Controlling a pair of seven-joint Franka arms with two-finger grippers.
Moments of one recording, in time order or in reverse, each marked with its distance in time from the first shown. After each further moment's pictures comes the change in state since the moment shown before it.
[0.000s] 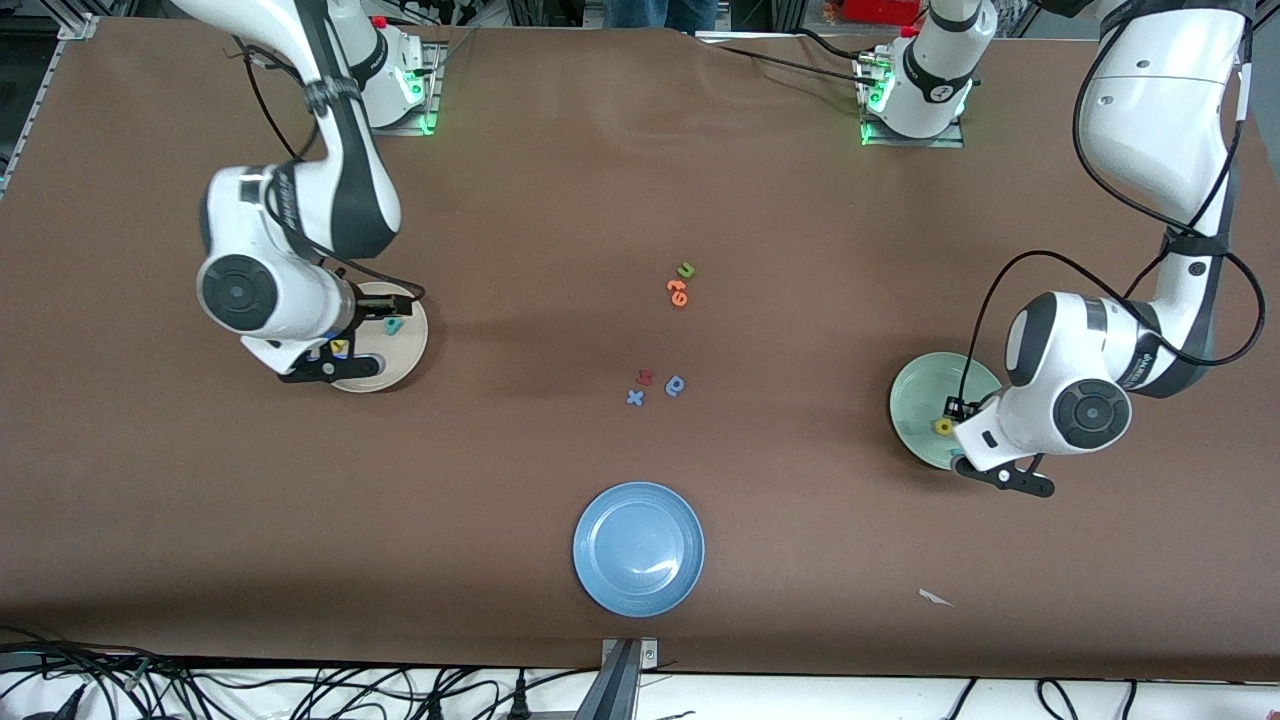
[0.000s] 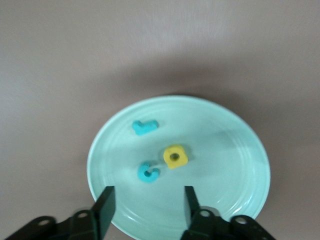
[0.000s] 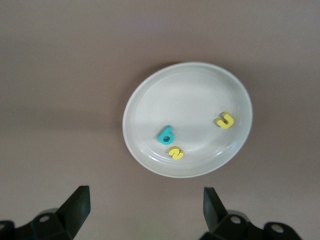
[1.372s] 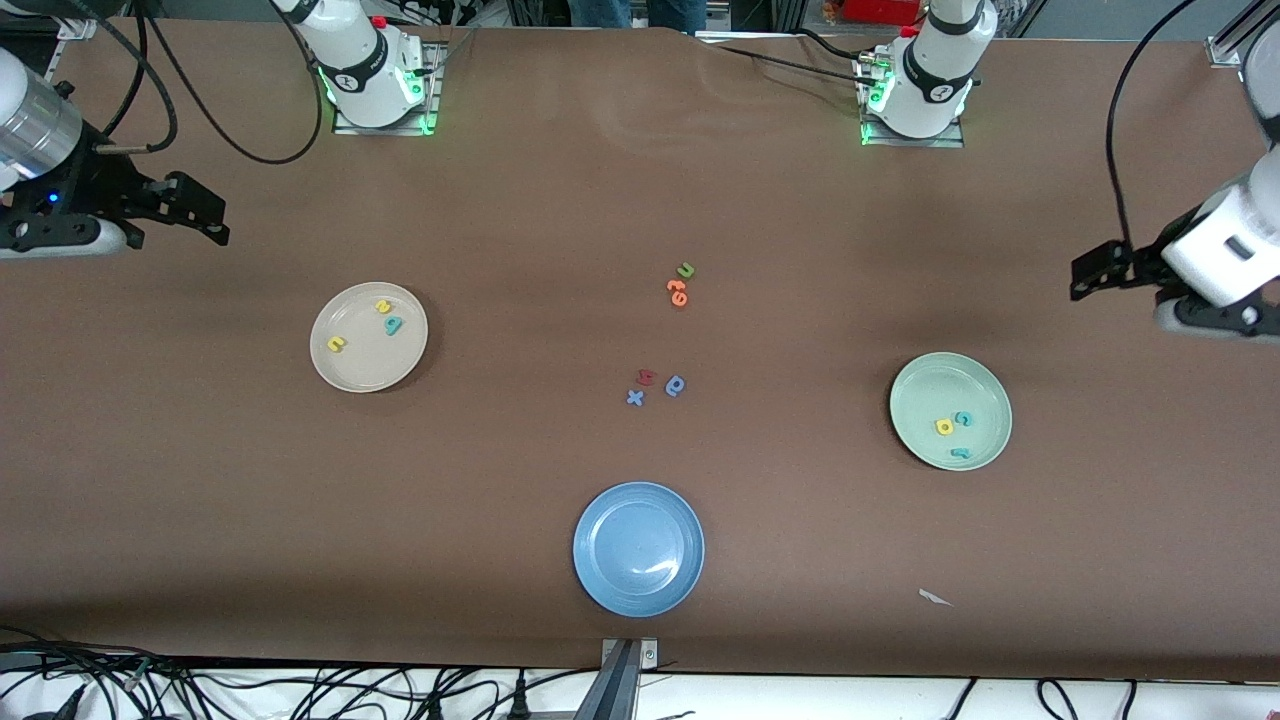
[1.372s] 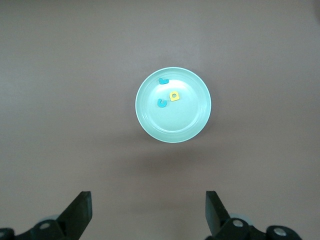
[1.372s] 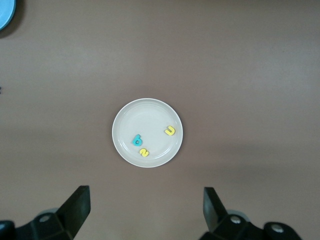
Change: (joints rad) left arm -0.024 -0.615 0.124 -0.118 -0.196 -0.327 0.043; right arm -0.788 -0.475 0.668 -0.030 -0.173 -0.056 -0.005
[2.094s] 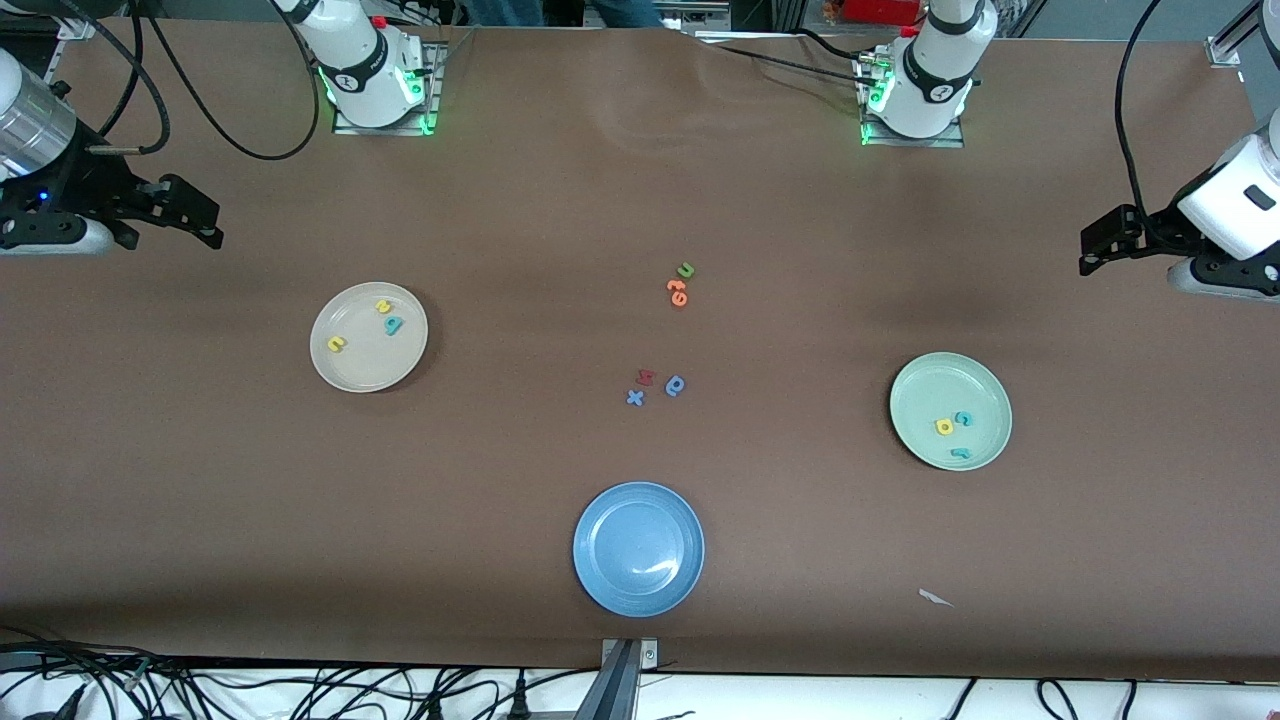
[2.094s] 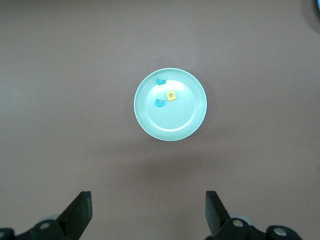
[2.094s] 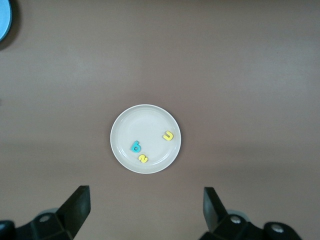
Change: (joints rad) left arm -0.051 -0.041 0.040 -0.027 0.000 0.001 0.005; right arm -0.011 0.015 0.000 0.012 0.000 0.022 0.023
